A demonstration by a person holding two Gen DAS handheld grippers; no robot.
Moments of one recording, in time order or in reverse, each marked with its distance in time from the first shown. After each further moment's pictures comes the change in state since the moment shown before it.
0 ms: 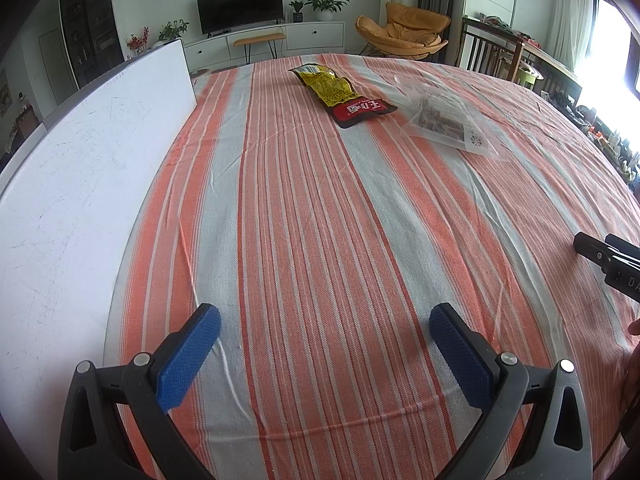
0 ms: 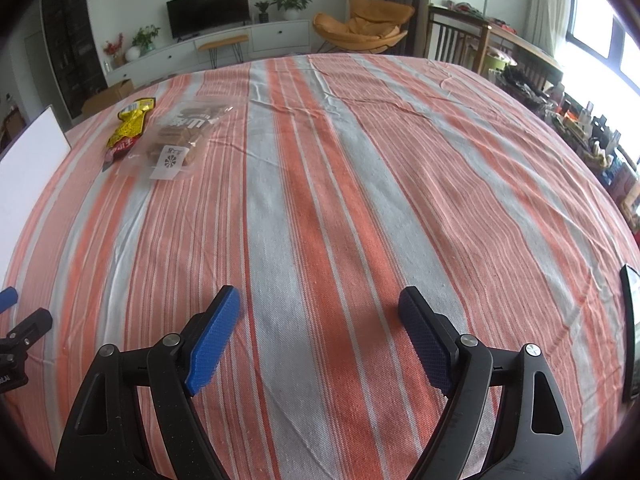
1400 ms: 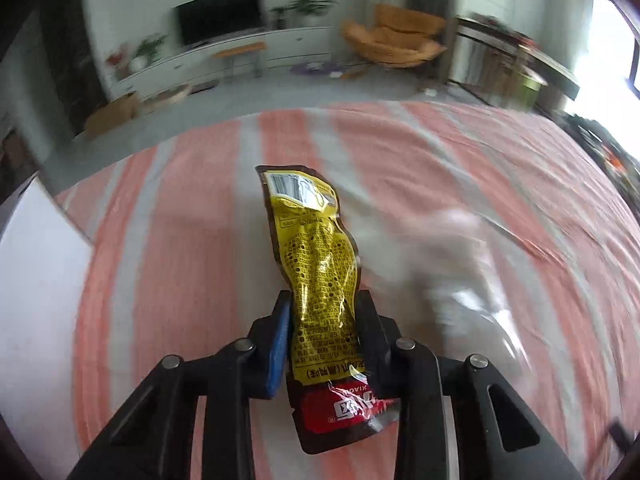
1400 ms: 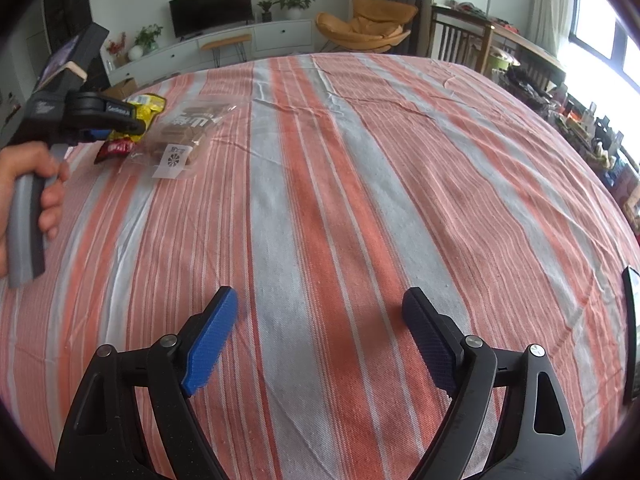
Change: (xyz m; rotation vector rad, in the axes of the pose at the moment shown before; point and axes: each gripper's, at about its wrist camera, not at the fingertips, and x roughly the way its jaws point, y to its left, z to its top) left arm 0.096 -0.066 0.166 0.085 -0.008 -0.059; right arm 0.003 0.003 0.000 -0.005 0.004 0.006
